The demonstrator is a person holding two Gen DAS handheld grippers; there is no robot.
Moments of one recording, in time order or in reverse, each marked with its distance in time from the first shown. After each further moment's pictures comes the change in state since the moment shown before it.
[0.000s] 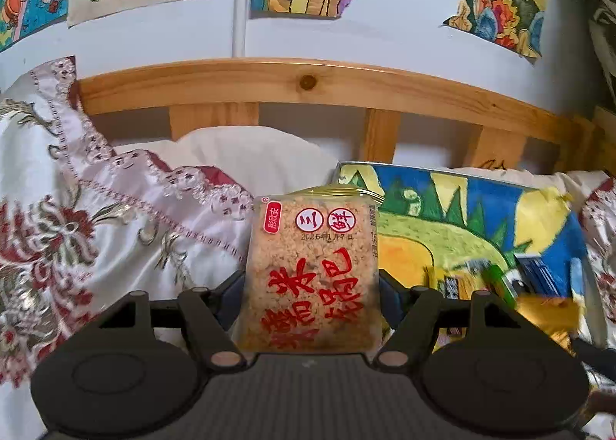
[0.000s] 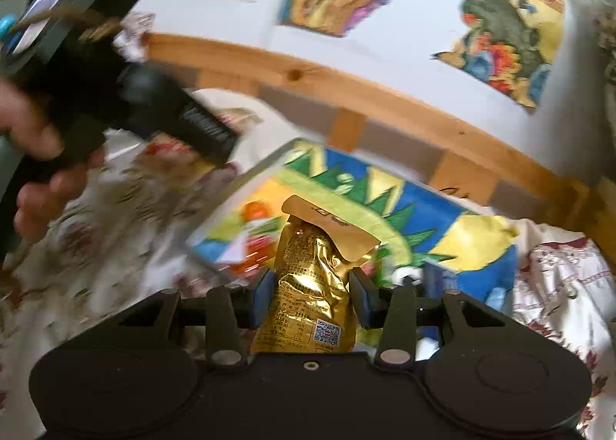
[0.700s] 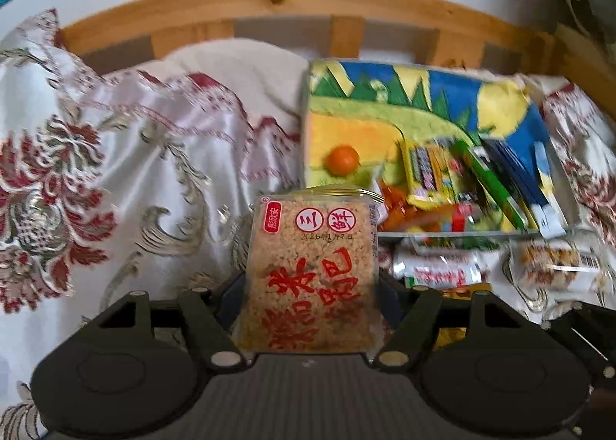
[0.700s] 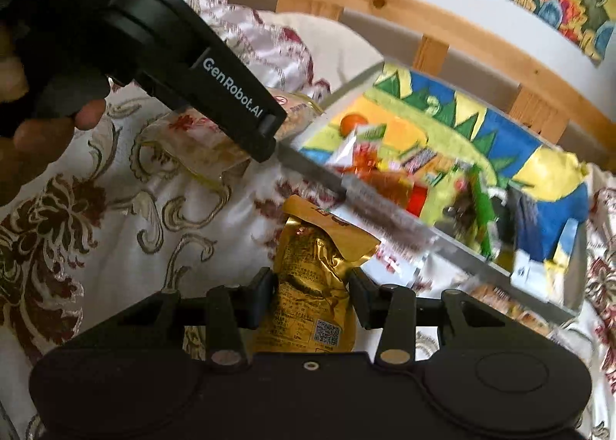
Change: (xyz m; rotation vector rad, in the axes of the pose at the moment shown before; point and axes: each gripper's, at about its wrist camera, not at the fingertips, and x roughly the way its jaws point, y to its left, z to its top) left arm -0.046 0.016 -0.049 0.116 0.225 -0.078; right arm -0.017 0.065 -0.038 -0.045 0.201 0.179
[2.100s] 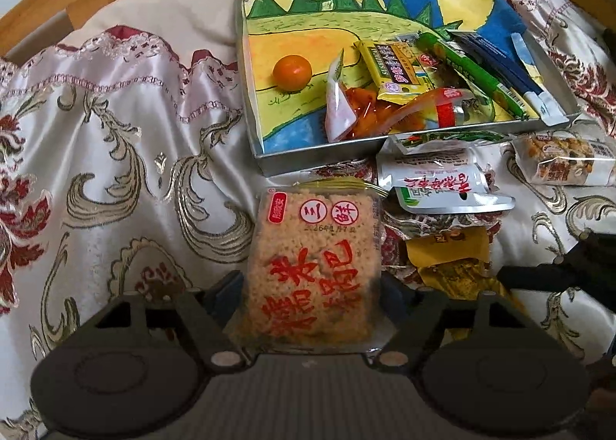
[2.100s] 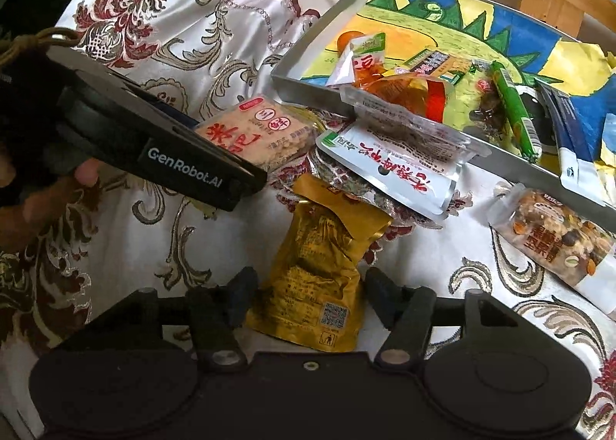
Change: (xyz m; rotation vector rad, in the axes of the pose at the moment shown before) left arm 0.052 -0.016 -0.022 0.221 0.194 -0.056; right arm 0.034 -0.017 -0.018 0.203 0.187 0.132
